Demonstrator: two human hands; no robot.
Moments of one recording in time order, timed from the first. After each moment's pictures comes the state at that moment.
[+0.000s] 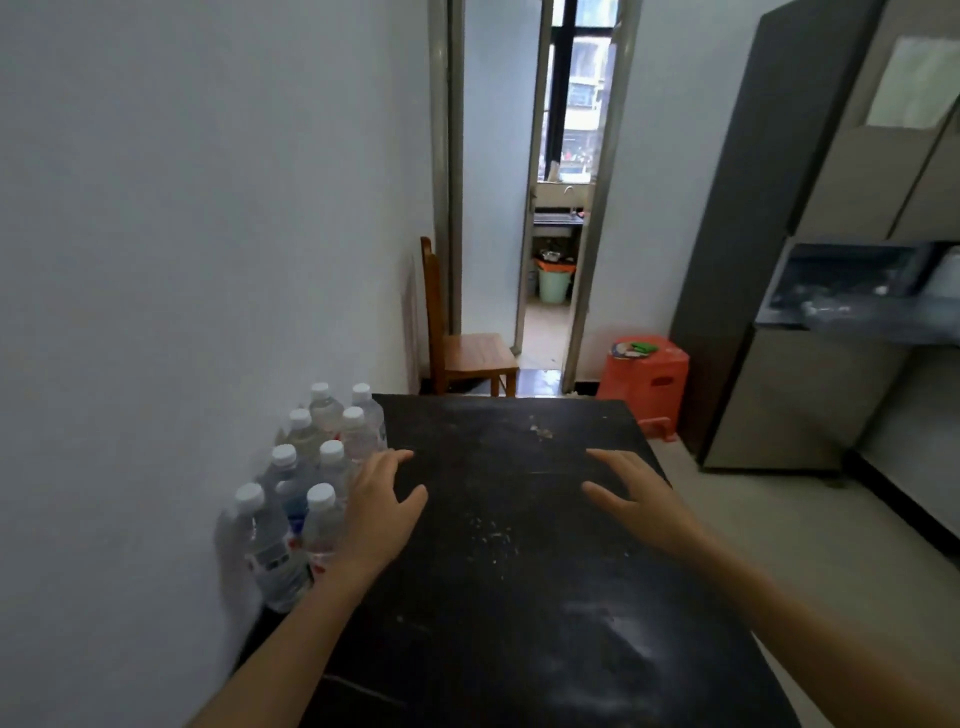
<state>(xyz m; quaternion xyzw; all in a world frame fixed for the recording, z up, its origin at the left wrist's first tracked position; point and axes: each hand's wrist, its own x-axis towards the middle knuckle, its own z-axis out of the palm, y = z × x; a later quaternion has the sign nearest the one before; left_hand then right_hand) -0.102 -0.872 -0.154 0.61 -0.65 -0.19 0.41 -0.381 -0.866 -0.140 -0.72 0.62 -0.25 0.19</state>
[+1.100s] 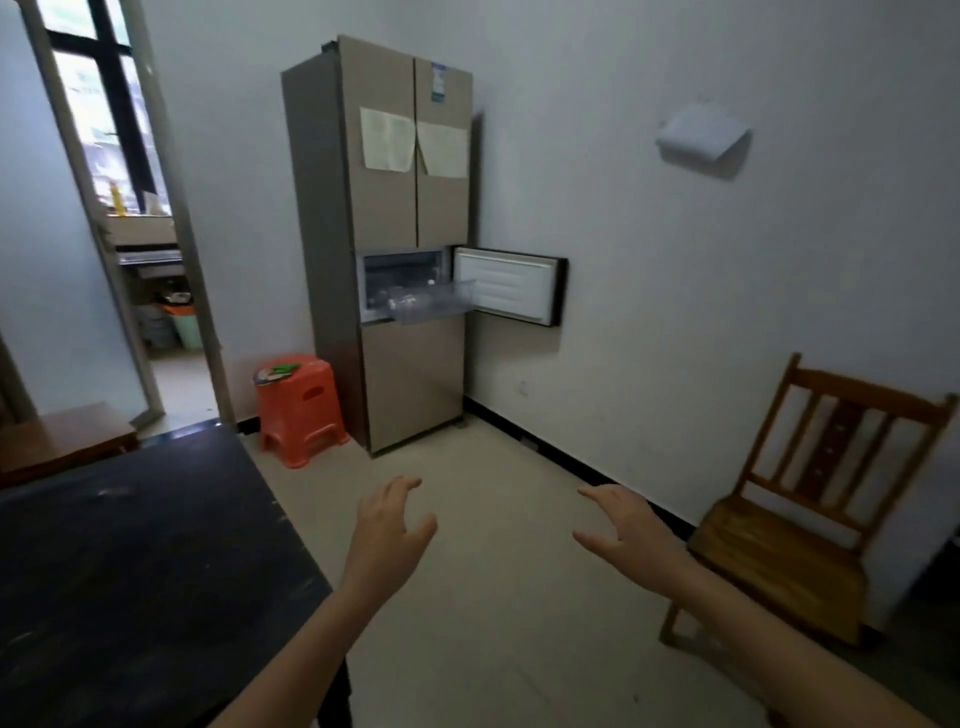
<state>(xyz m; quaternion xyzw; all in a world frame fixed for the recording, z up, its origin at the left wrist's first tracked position) -0.519 -0.617 -0.143 0.31 -0.85 -0.31 0.30 -0.700 -0.421 -0.122 -0.46 0.86 -0.22 0.05</state>
